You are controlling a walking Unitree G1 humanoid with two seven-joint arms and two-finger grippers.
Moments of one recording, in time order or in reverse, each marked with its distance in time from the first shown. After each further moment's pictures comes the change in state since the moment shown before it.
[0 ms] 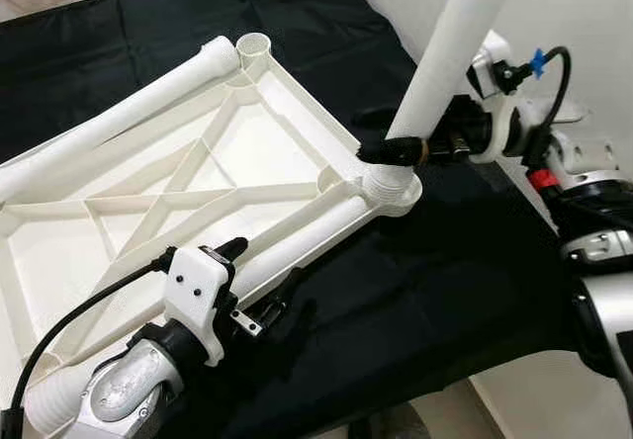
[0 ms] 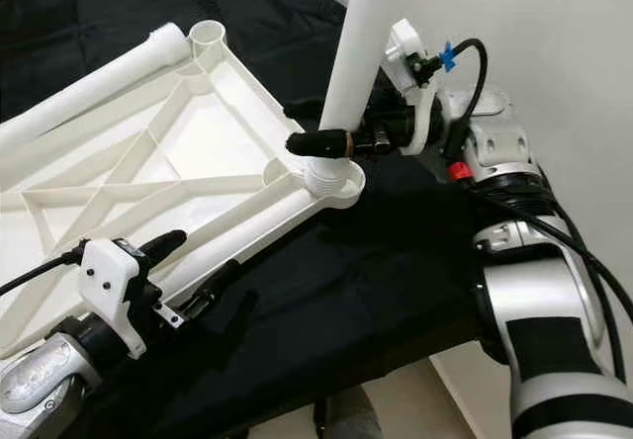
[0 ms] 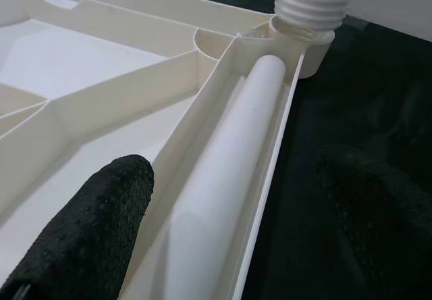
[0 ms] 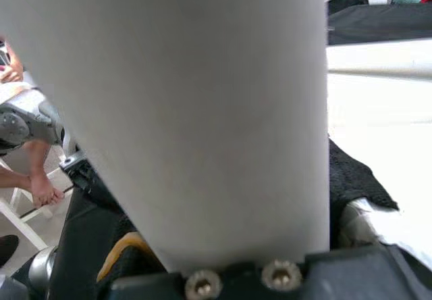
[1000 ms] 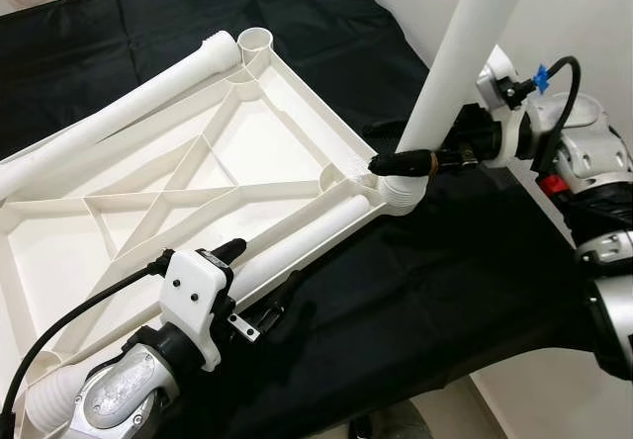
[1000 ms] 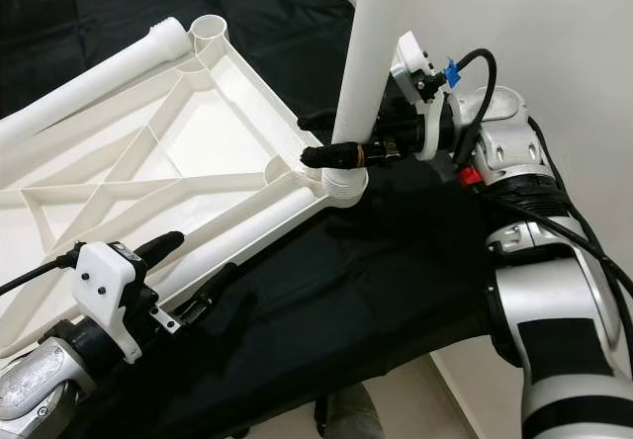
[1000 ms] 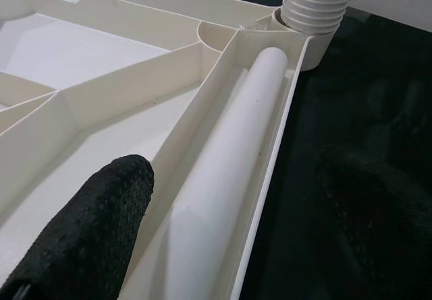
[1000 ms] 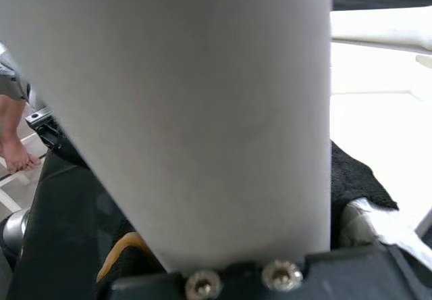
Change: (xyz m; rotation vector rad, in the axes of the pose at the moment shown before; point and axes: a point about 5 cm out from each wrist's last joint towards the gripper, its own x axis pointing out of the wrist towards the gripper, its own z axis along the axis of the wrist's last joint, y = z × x) left arm -0.004 -0.001 0.002 0.009 0.003 -0.003; right arm -0.014 -0.003 -0.001 -0.071 0.125 -0.039
